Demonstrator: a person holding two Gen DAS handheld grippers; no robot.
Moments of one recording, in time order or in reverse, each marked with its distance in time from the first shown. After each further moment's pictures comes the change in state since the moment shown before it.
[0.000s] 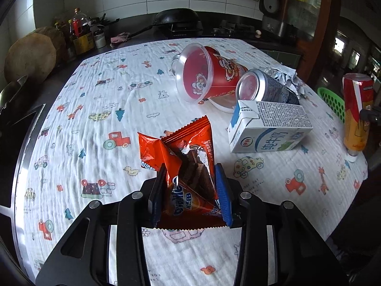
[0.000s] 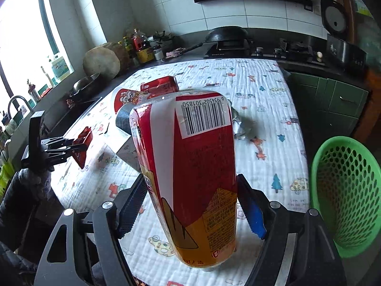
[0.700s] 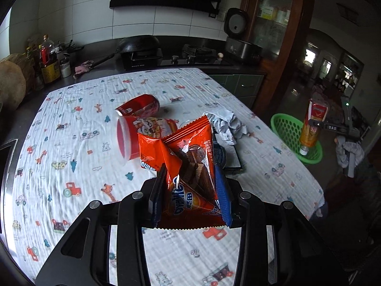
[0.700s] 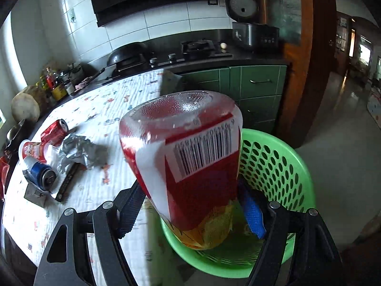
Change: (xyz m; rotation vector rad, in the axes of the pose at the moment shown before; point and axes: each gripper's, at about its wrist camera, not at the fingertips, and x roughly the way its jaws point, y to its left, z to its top) left arm -0.032 -0.084 0.069 0.044 -0.102 -0.202; right arm -0.042 -0.190 0.004 0.251 -0.053 -0.376
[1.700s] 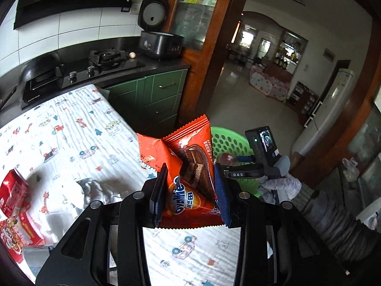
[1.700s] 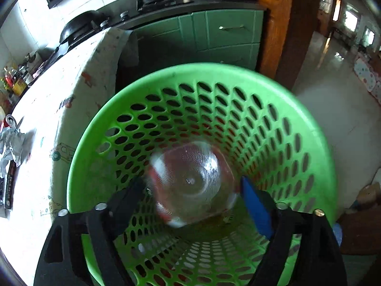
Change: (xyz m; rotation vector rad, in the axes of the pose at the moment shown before) left arm 0.138 -0.197 0.106 0.199 0.064 -0.370; right arm 0.113 -0.076 -0.028 0.122 0.230 -0.112
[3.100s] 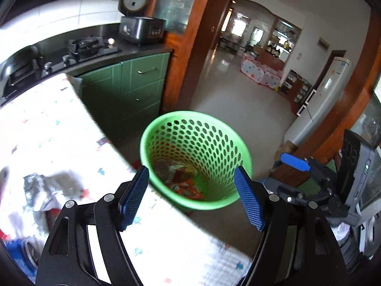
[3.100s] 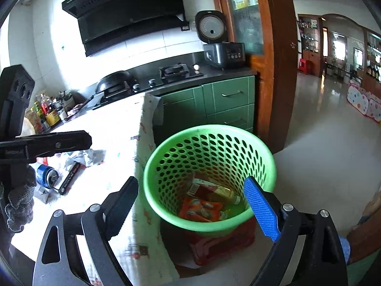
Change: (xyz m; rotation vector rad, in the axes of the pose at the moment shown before) left arm 0.058 -0.057 -0.014 0.010 0.060 -0.024; right arm -0.185 0.027 -0.102 -0.009 -0.409 0.082
